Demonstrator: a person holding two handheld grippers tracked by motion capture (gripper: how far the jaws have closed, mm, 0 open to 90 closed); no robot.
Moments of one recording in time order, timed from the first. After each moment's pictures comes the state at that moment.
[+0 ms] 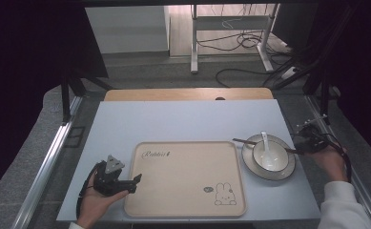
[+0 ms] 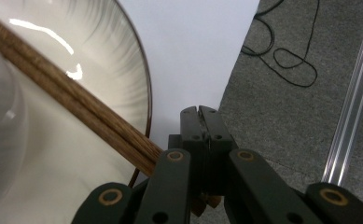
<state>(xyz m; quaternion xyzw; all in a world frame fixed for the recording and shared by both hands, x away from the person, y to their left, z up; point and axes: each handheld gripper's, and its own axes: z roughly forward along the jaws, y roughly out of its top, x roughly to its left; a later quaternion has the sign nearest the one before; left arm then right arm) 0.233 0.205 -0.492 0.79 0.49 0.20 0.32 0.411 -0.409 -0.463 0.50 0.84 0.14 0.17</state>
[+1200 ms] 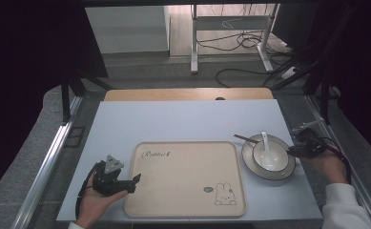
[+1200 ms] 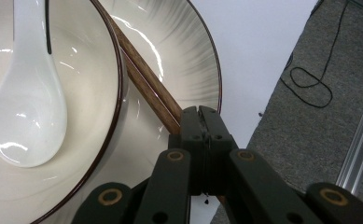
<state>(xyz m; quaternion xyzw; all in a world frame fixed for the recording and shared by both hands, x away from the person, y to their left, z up) 0.233 0.207 -0.493 0.79 0.49 0.20 0.32 0.388 -0.387 -0.450 0.46 0.86 0.16 0.16</state>
